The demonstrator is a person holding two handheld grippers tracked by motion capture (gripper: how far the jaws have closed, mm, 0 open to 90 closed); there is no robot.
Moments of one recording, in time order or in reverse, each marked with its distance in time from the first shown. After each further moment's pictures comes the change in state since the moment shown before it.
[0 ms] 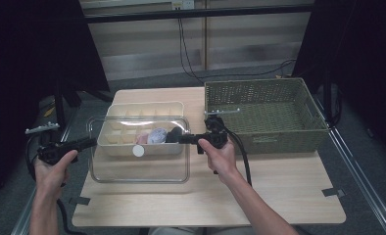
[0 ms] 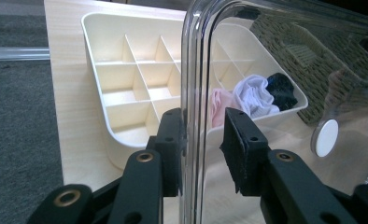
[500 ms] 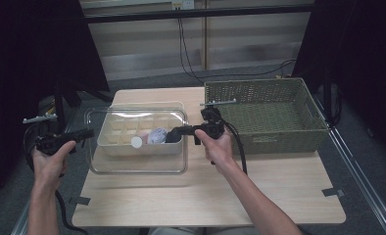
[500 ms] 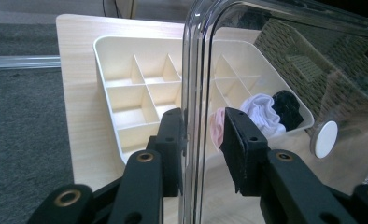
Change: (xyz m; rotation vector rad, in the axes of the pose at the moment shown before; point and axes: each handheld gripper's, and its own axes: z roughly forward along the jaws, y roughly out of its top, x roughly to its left) left arm 0.006 0.023 0.001 -0.008 0.019 0.012; right arm 0.001 0.025 0.008 0.005 -0.026 -0.022
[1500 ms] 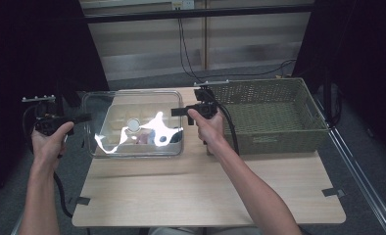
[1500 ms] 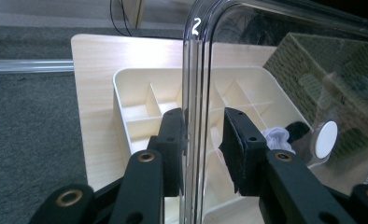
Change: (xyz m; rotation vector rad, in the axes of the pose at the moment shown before) left arm 0.020 0.044 0.014 -0.002 0.013 -0.030; right arm -0.006 0.052 0.019 -0.015 -0.046 0.021
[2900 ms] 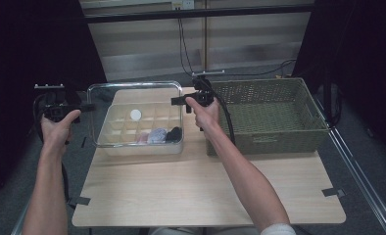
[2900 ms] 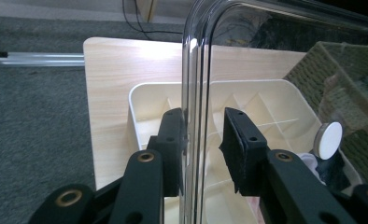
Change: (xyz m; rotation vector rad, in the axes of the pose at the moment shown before) left arm 0.016 0.025 0.036 0.038 0.052 -0.027; right arm -0.028 0.031 0.026 -0.011 -0.039 0.020
